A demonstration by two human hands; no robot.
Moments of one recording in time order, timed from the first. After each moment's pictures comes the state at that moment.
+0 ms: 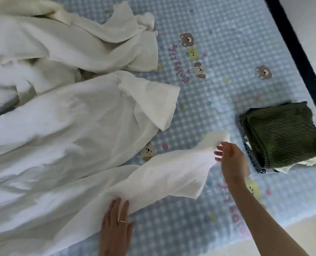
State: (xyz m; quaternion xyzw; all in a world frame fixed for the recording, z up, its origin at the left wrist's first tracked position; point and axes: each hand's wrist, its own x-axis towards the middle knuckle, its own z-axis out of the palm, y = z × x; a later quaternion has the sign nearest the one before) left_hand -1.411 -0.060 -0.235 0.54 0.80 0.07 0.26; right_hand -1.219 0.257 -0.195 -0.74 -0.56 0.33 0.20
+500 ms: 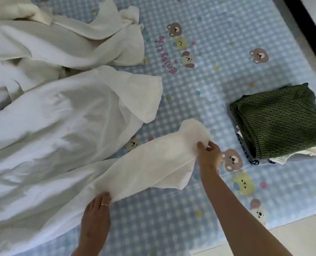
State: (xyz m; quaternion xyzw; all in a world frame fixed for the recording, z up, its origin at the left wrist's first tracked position) left_hand -1.401 -0.032 -0.243 0.48 0.86 0.04 0.16; right_hand -1.209 0.255 -0.233 -0.79 -0.35 0.46 0.22
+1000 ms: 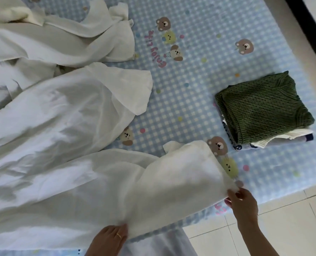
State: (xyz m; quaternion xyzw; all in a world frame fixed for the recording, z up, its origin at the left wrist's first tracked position) left_hand -1.344 -0.095 -0.211 0.69 0.62 -0.08 0.36; right_hand -1.022 0.149 -0.207 -0.83 -0.36 0.42 0.10
